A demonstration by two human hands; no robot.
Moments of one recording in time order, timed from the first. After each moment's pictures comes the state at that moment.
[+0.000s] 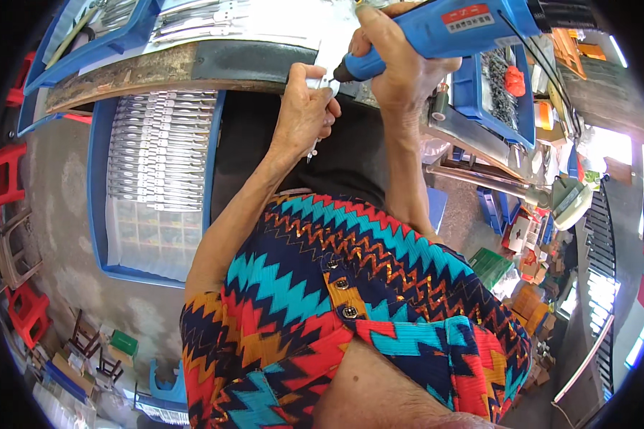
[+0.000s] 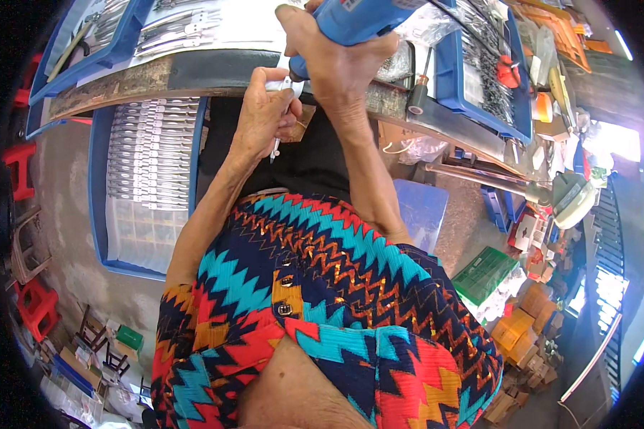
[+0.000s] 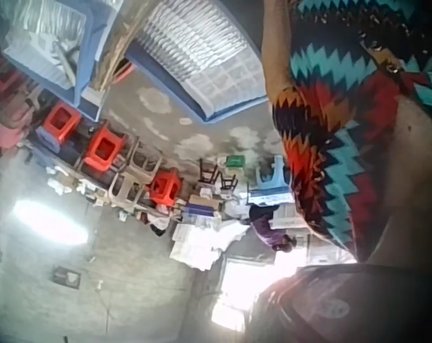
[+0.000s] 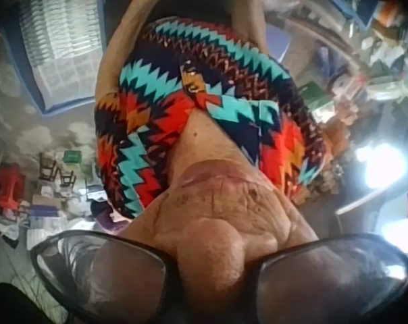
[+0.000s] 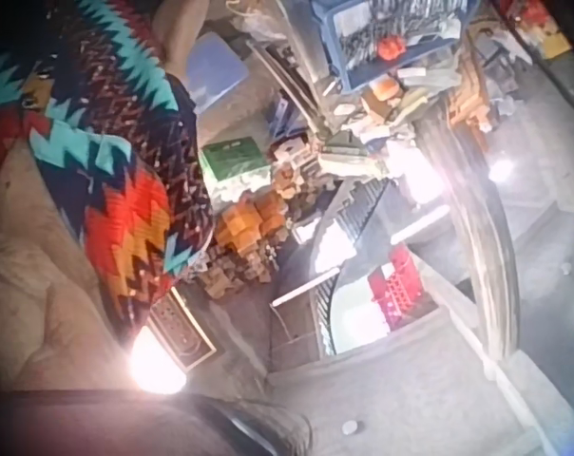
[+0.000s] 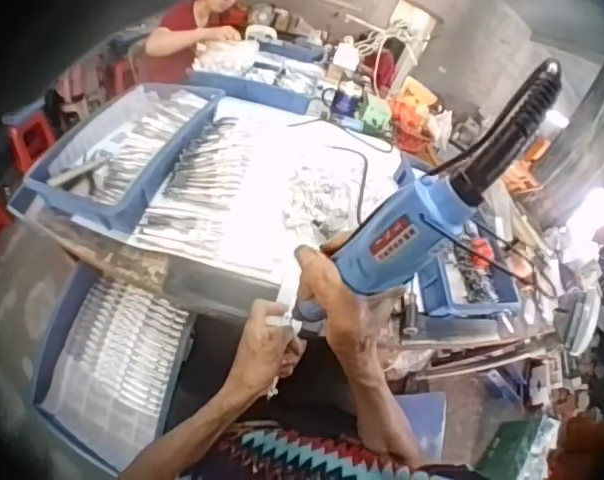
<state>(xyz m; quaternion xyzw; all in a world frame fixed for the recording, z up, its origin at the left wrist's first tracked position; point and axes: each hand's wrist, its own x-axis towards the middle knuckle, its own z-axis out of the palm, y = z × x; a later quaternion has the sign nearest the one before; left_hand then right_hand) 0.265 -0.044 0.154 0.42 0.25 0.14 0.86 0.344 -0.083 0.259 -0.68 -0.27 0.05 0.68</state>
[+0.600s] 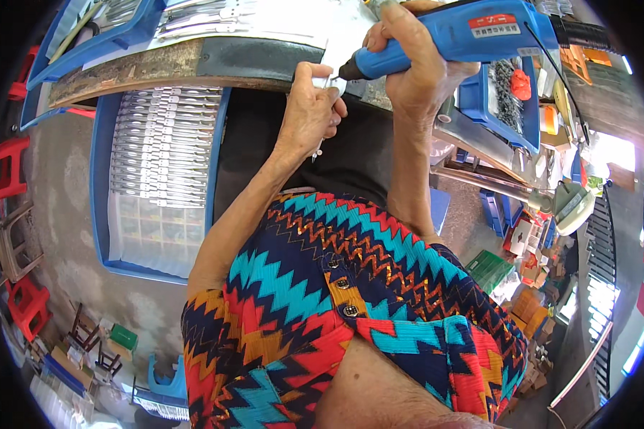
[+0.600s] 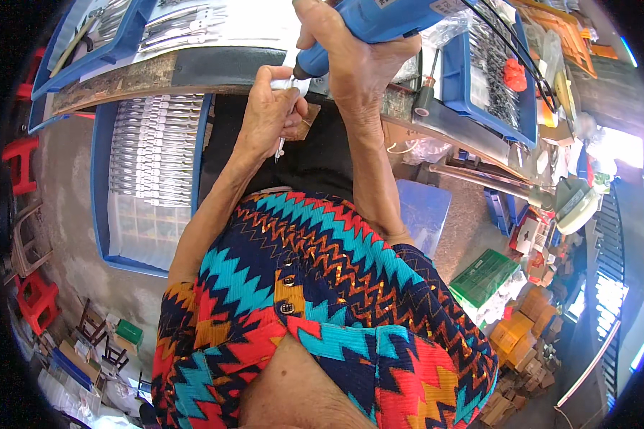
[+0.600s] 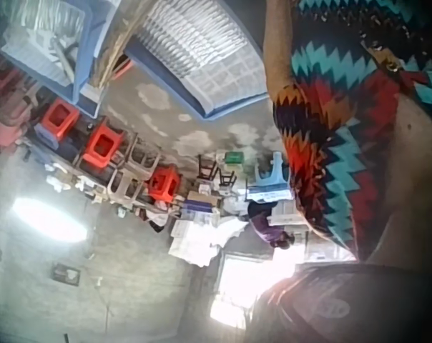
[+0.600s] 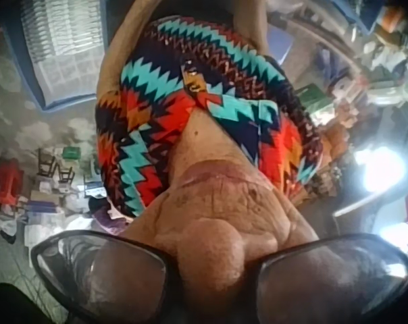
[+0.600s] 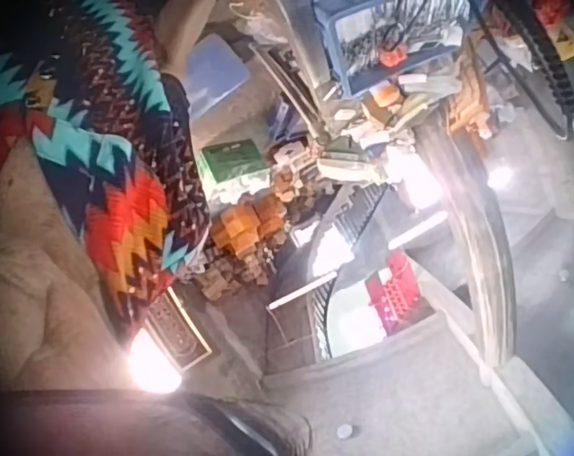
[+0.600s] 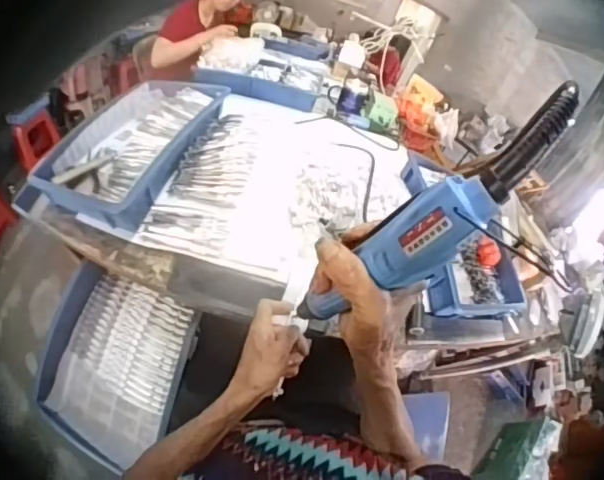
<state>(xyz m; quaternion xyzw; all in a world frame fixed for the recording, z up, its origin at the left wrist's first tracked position) 0.263 -0.043 0.156 0.42 0.25 0.14 0.86 0.347 -0.083 0.258 -0.58 -0.28 0.05 0.77</state>
